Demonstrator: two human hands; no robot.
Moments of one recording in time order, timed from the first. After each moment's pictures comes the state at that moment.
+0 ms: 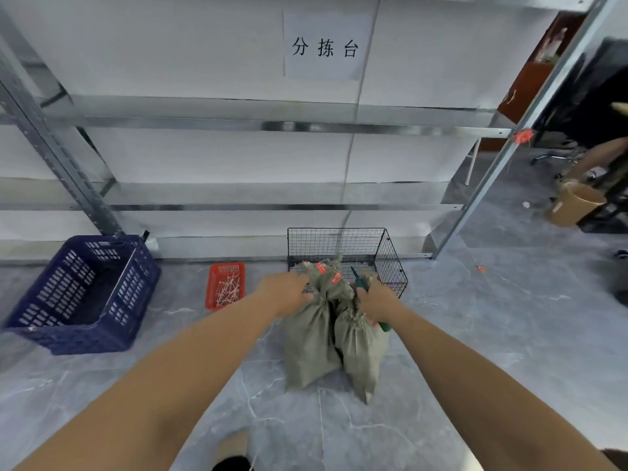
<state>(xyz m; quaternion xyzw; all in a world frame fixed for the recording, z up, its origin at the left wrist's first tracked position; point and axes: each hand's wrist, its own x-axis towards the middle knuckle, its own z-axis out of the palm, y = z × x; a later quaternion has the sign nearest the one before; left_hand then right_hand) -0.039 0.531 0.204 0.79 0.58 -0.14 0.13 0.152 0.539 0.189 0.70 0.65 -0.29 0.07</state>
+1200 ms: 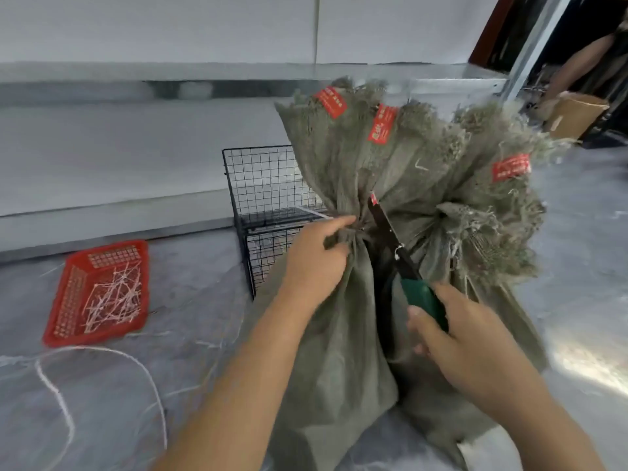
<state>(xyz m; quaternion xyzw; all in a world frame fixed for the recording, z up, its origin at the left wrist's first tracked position) -0.001 0.746 -0.307 0.67 0.48 0.41 0.38 0.132 0.629 -0.278 0.75 0.60 -0.21 -0.20</state>
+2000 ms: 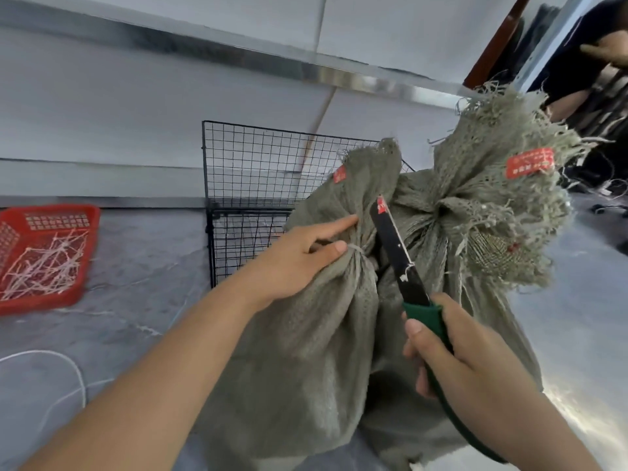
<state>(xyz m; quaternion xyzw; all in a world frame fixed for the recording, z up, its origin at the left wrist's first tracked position) -0.003 0.743 -0.330 0.74 0.37 0.30 0.47 0.159 0.615 -0.295 0.72 0.61 -0.25 -0.23</state>
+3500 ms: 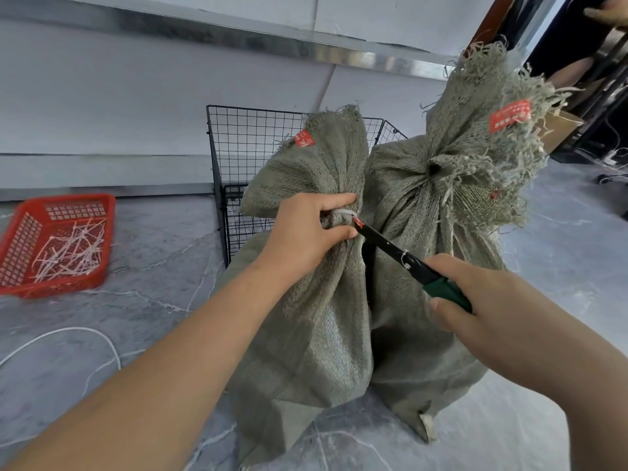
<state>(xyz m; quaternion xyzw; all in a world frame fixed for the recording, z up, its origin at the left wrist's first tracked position) -0.002 0.721 -0.335 0.73 0.44 0.42 0.31 0.149 0.593 -0.266 0.71 0.69 -0.13 -0.04</state>
